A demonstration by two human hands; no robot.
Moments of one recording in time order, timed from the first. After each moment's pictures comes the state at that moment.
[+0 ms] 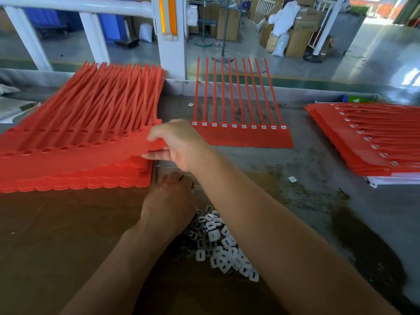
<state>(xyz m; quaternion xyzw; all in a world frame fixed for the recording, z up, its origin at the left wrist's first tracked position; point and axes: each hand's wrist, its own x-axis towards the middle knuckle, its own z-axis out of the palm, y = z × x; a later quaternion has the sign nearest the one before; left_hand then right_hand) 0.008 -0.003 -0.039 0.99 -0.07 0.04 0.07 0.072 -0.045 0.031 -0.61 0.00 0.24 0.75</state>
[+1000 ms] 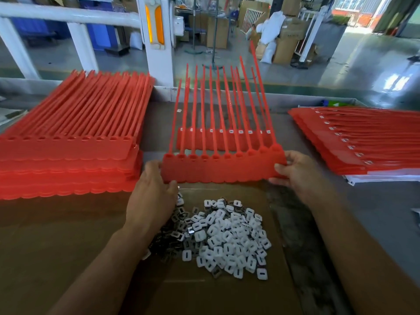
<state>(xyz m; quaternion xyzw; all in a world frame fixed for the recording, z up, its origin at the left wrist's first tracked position) 0.010 -0.002 -0.042 0.92 0.06 0.12 0.37 0.054 -0.265 -0.023 -0.72 0.14 -0.01 0.68</state>
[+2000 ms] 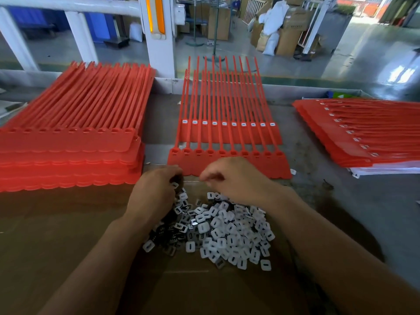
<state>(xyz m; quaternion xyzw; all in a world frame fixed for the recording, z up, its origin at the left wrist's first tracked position) 0.014 0.007 -0.044 0.95 -0.03 0.10 0.29 0.027 -0.165 -0.007 -0.93 -0.27 0.04 0.23</state>
